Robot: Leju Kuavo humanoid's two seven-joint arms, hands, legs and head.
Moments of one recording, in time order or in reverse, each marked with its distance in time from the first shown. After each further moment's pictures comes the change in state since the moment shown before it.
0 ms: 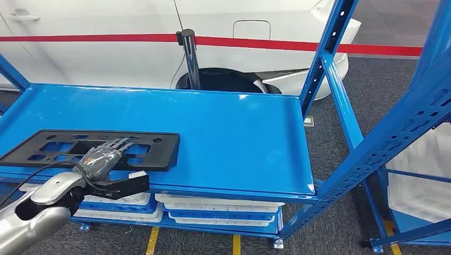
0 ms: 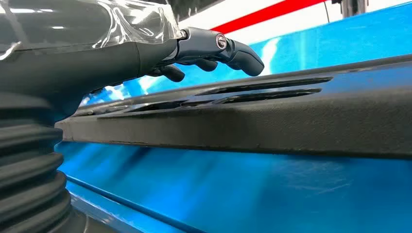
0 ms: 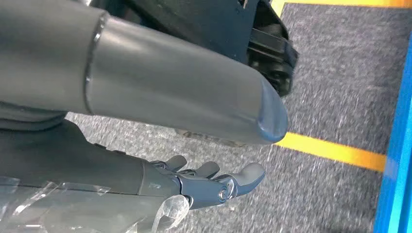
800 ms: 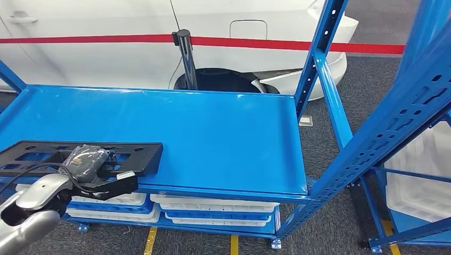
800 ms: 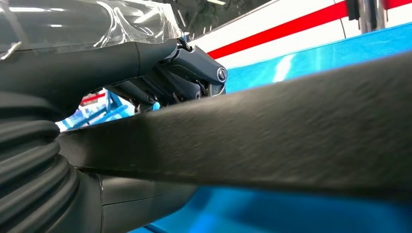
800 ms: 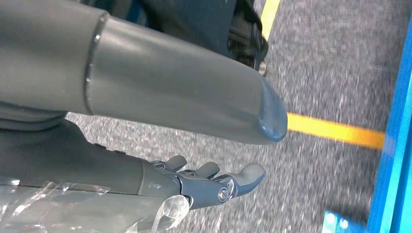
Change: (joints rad) left arm 0.063 0.039 0.087 0.006 -0.066 0.033 -0.033; right arm -0.004 -0.004 0.008 0.000 -0.010 -0.003 -0.002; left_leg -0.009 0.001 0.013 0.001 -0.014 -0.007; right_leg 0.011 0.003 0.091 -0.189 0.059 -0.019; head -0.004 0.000
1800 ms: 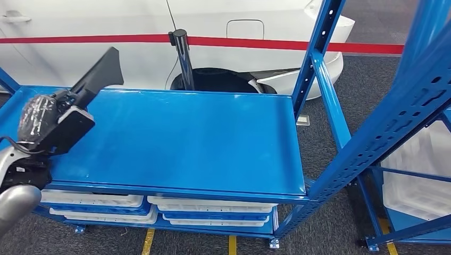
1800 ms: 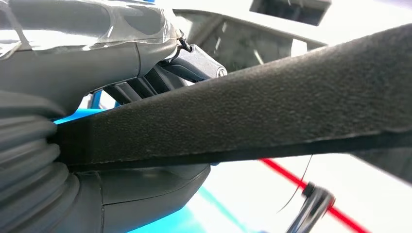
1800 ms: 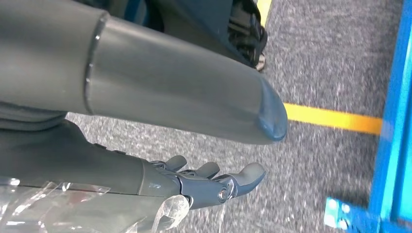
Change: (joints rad) left arm -0.025 -0.063 0.253 -0.094 0.190 0.488 -0.030; right arm 0.005 -0.002 0.007 0.000 -0.032 -0.006 -0.016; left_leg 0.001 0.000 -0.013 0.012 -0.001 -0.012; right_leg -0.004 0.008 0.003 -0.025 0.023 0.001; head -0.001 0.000
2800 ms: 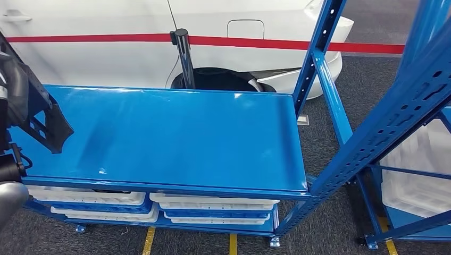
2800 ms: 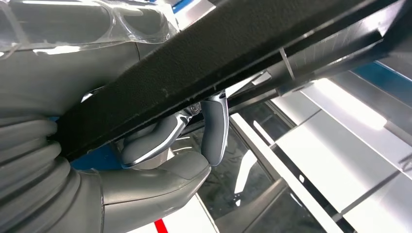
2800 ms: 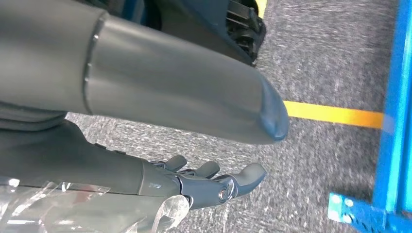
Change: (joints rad) left arm 0.010 -0.102 0.181 -0.167 -0.138 0.294 0.028; right arm 0.005 0.002 0.000 0.000 -0.030 -0.017 -0.011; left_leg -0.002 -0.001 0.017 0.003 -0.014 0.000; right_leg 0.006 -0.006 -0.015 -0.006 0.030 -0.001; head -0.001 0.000
